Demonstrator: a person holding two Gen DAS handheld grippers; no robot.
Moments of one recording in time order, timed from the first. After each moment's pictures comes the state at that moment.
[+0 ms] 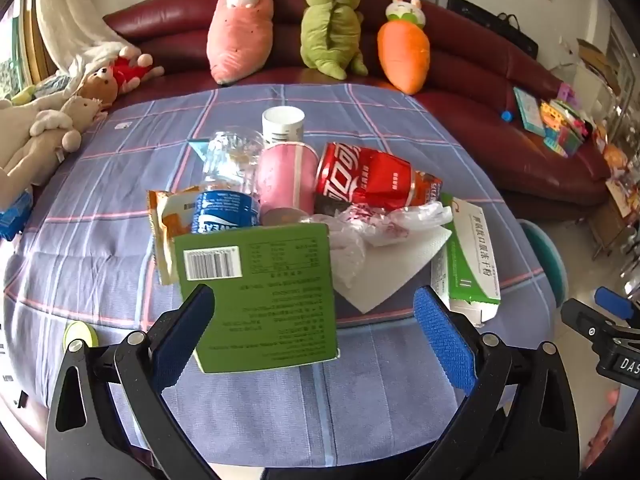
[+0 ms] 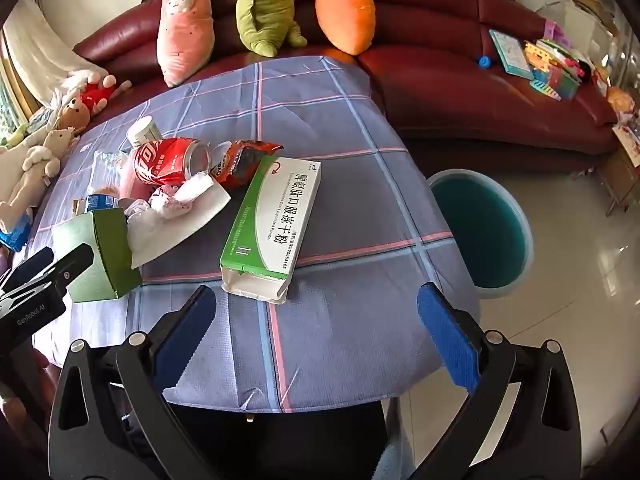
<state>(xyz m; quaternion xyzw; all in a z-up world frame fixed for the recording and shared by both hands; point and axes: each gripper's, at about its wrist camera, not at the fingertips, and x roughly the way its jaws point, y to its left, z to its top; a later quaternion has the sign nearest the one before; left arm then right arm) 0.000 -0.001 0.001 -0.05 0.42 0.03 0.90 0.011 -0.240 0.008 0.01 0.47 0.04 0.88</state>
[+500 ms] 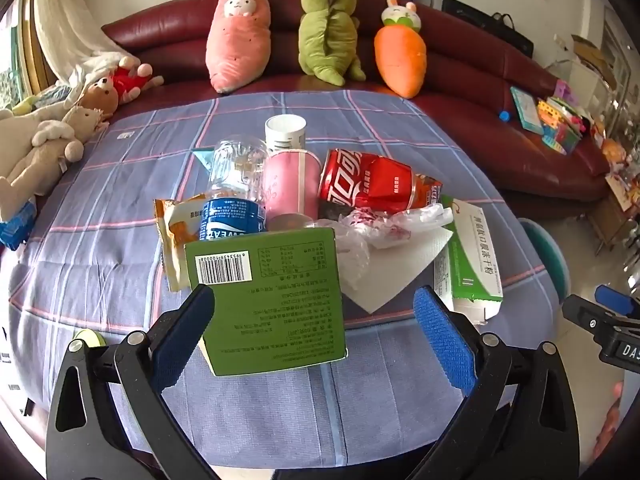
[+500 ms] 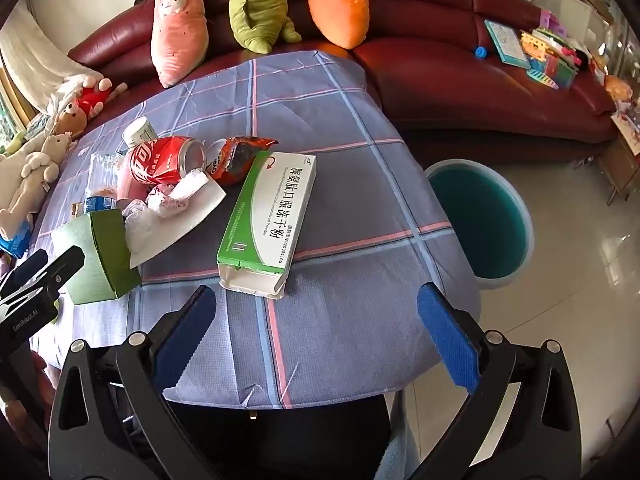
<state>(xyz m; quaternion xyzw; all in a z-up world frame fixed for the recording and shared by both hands) -0.007 0.004 0.007 -0.04 0.41 0.03 0.91 0.011 -0.246 0.006 0.03 0.48 0.04 0.88</state>
